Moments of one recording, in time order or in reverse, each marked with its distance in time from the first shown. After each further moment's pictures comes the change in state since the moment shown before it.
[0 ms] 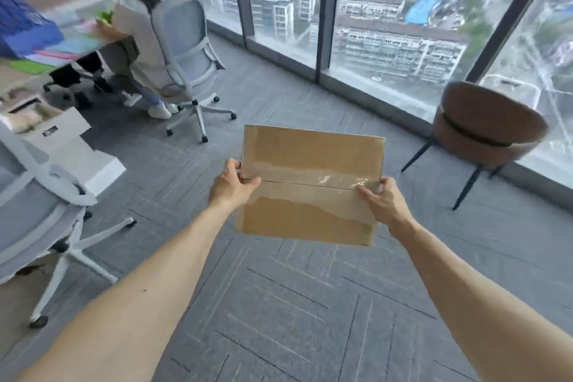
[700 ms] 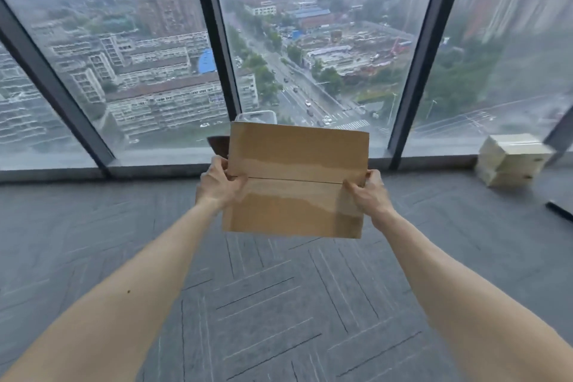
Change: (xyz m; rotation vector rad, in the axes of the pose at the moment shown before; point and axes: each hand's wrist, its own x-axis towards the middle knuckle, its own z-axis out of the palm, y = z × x) left_hand -0.064 0.509 0.345 0.027 -0.347 0.665; right_hand 0.031 0.187 -0.491 0.292 0.720 0.220
